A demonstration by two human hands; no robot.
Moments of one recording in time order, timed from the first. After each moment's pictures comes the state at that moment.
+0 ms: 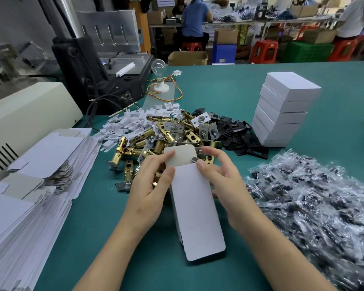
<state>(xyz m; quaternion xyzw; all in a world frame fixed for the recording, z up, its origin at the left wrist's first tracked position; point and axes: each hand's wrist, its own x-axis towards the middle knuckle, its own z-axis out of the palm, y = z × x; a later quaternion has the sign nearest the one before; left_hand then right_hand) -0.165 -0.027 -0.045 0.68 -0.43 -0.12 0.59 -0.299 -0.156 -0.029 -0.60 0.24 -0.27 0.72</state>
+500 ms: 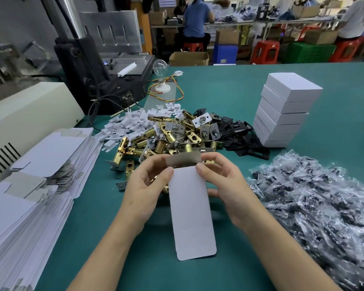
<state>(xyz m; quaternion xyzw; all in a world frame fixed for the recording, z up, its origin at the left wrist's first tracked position) -0.162 -0.025 -0.040 0.63 -0.35 -0.21 0.67 -0.304 -0.162 -0.029 -0.58 0.22 -0.25 0.74</state>
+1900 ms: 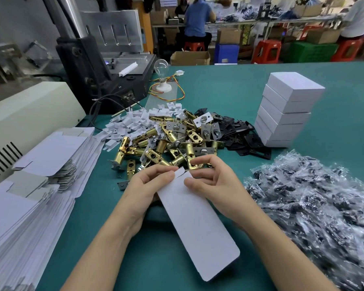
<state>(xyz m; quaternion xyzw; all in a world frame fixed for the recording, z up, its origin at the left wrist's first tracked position) -0.153 -0.019 -0.037 0.62 -0.24 -0.38 0.65 -0.299 -0.158 -0.031 -0.66 0.20 -0.19 0.69</state>
